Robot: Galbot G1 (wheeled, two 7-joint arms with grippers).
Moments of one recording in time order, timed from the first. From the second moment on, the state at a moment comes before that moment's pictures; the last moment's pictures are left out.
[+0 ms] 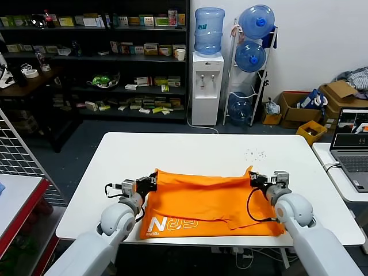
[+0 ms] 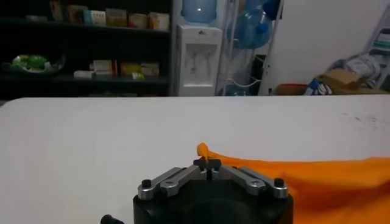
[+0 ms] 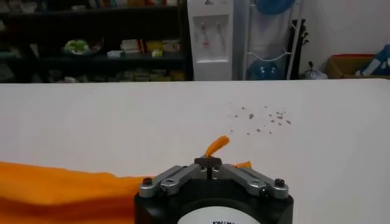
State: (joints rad) left arm 0.91 -1.06 0.00 -1.66 -0.68 0.32 -0.25; right arm -1.01 0.98 0.31 1.70 0.75 -0.58 0.17
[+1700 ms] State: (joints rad) left arm 1.32 -1.08 -0.15 -1.86 -0.48 0.25 -0.23; right arm -1.44 0.96 0.54 2.02 0.69 -0.60 0.18
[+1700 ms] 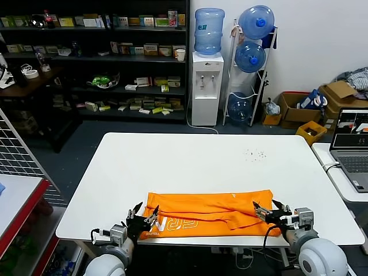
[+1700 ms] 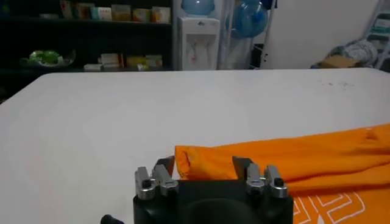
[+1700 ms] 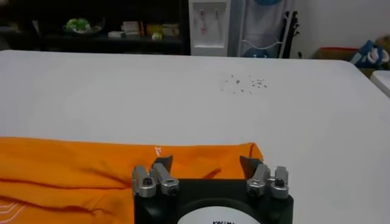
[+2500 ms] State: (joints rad) left arm 1.30 -1.16 -0.15 -1.73 -0.45 0.19 -0.23; right arm -1.49 0.99 0.56 2.02 0.67 -0.58 0.17
